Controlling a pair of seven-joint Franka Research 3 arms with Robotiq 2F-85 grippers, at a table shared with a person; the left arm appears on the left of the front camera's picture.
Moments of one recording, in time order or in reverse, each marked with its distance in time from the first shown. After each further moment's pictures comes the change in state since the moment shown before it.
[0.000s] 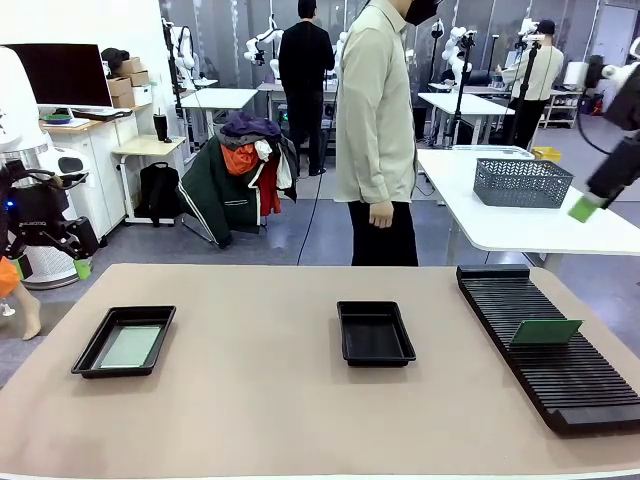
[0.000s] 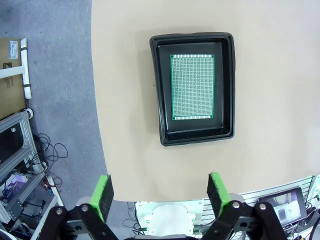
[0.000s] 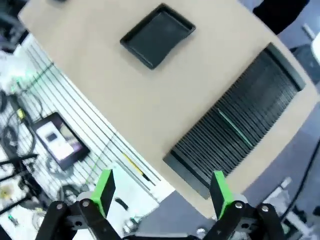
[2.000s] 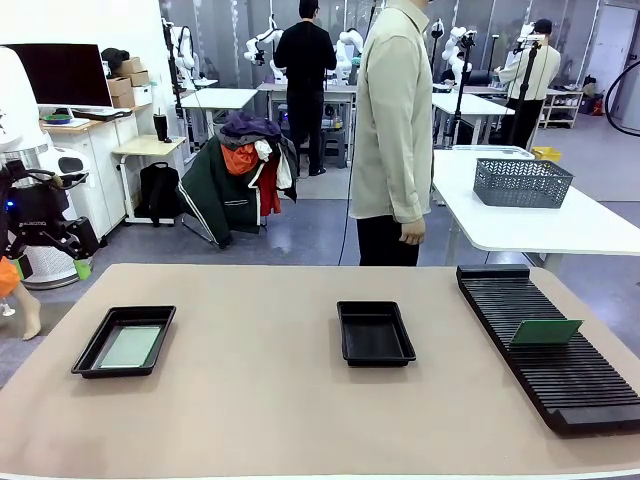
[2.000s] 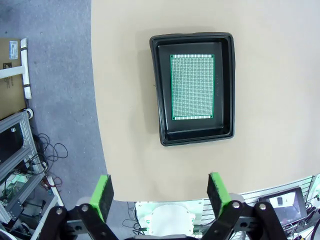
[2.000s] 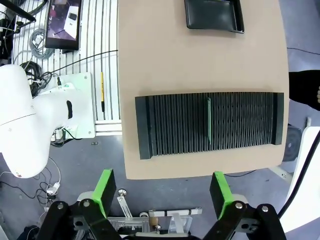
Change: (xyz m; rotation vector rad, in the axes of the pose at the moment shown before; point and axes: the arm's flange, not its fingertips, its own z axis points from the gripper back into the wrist) left arm 0.000 0.000 0.000 0.000 0.000 0.000; right arm -0.042 -0.055 0.041 0.054 0.114 0.738
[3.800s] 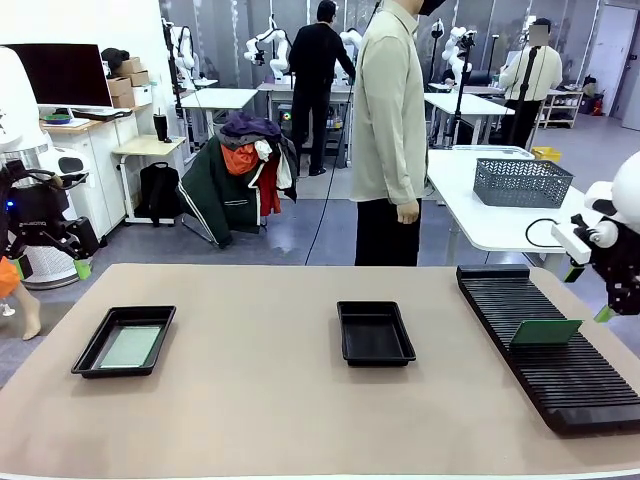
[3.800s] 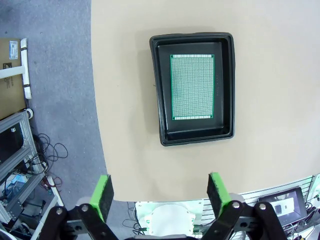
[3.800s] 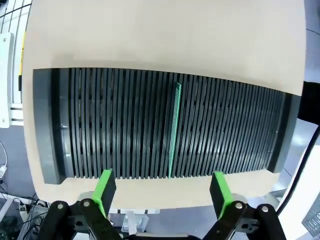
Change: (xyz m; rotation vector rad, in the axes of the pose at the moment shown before) left arm 0.000 0.000 0.000 0.000 0.000 0.000; right arm -0.049 -0.083 -0.243 -0.119 0.094 0.170
